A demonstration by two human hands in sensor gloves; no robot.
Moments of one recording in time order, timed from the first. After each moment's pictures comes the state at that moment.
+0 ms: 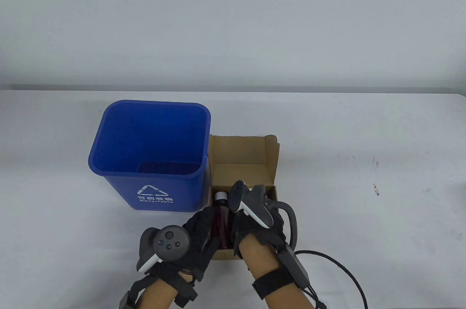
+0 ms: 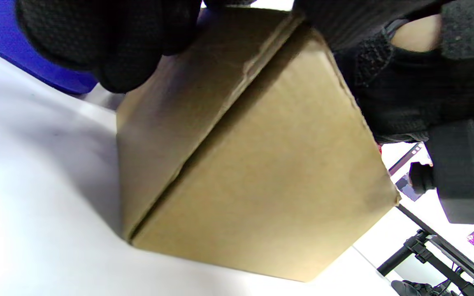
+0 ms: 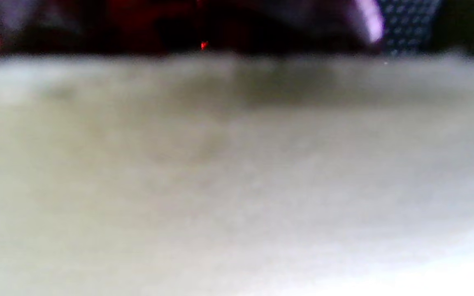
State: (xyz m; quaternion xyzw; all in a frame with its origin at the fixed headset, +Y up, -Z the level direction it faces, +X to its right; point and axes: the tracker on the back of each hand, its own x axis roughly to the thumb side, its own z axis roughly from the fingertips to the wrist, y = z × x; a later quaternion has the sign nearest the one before) left_hand -0.146 -0.729 -0.234 -0.04 -0.22 0.32 0.92; right_hand 0.038 -0.689 -0.299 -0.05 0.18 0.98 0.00
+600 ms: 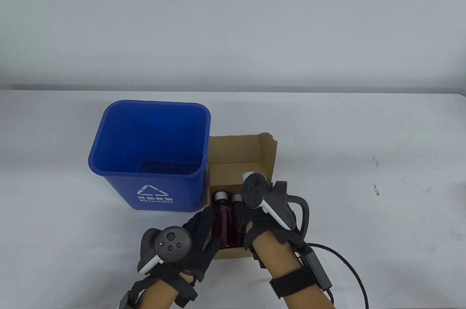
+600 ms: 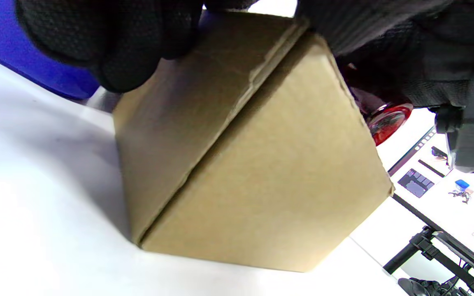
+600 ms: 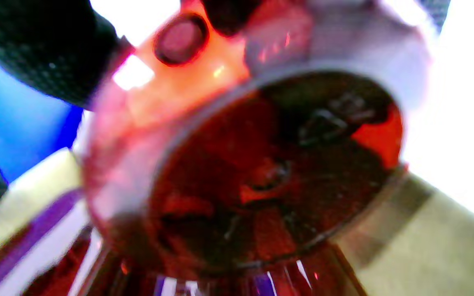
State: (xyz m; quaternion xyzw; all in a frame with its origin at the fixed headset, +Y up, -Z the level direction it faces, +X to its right) left_hand -0.145 -0.729 -0.233 -0.04 -0.22 0.31 0.92; right_hand 0.070 -0.633 -0.293 0.00 0.06 0.99 0.13
